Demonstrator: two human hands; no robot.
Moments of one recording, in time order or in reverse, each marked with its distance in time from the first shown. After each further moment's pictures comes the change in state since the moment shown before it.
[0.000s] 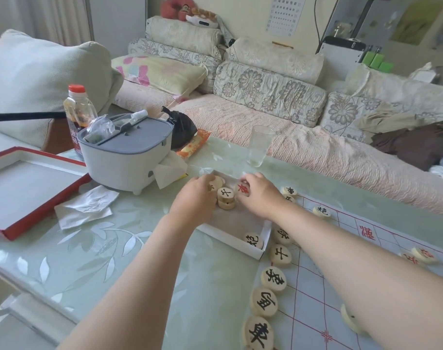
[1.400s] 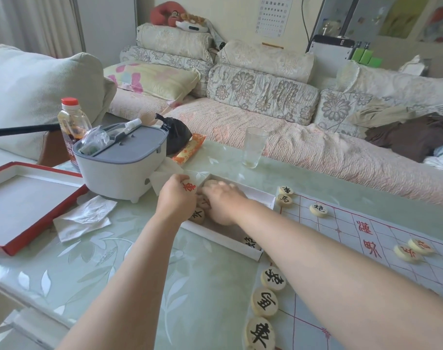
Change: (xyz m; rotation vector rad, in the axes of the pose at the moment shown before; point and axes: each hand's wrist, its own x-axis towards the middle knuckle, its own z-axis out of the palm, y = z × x) left_hand 0.002 -0.009 -0.024 -0.322 0.107 -0.297; right_hand 0.009 -0.066 0.026 -0.305 -0.155 -0.258
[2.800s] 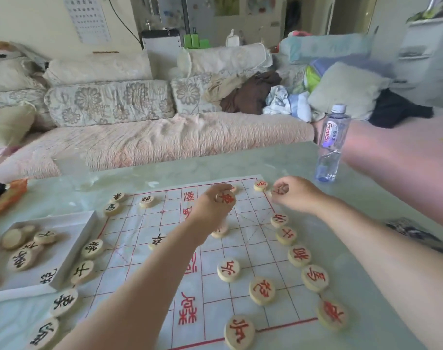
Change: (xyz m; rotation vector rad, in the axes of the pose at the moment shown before) left_hand -0.257 0.199 0.332 -0.048 -0.765 0.302; right_hand -0.464 0.354 -0.008 0.566 0.318 0.985
